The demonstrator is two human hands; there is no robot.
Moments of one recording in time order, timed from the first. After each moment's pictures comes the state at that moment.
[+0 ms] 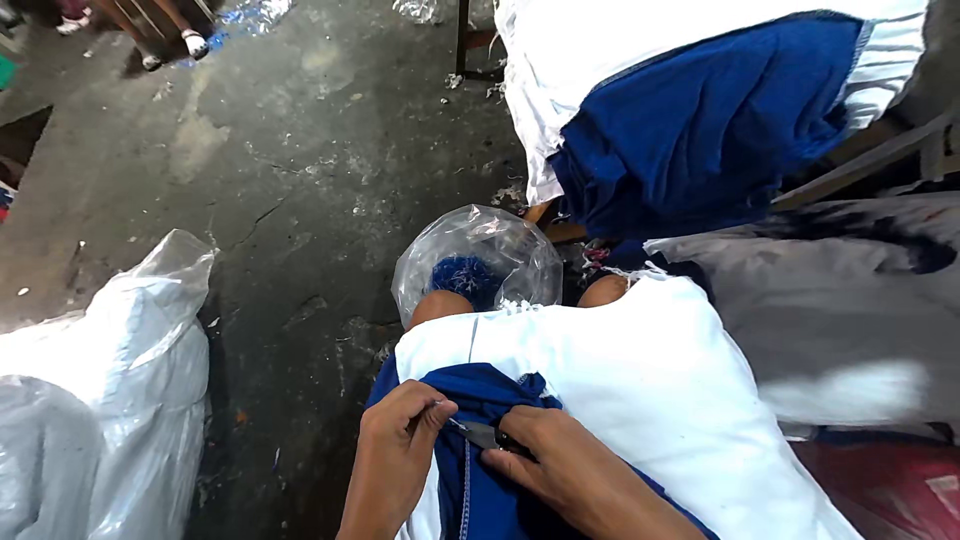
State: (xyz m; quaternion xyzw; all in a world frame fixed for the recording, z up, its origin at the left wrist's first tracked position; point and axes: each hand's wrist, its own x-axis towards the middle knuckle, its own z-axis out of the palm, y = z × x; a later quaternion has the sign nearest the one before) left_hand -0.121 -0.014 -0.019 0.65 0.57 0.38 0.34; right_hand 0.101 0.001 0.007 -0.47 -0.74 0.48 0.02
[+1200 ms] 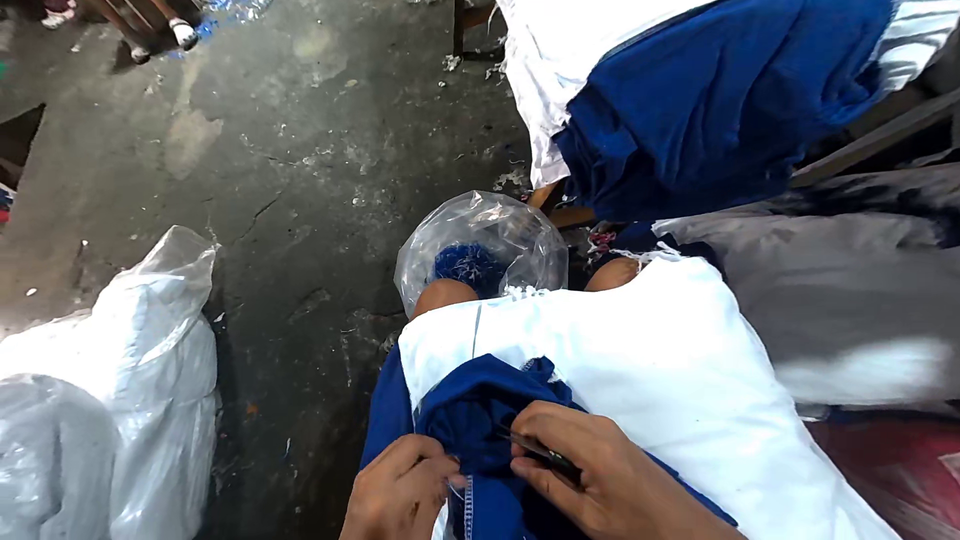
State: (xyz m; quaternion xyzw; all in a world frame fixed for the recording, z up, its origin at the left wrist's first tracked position) left_hand -0.144 -0.063 -0.011 0.77 0.48 0.32 0.28; right_hand 0.113 -0.022 -0.023 -0.35 -0.78 0.39 0.35
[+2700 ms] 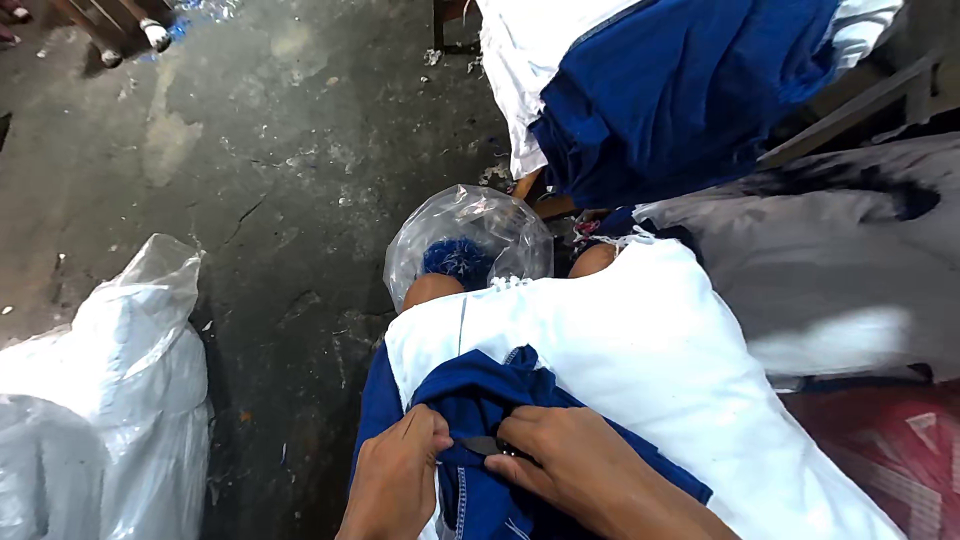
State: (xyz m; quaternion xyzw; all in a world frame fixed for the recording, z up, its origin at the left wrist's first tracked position) left_hand -0.126 -0.046 -0.012 0.78 0.55 0.20 0.22; right_hand 0.103 -0.032 -0.013 -0.45 -0.83 0.30 0.14
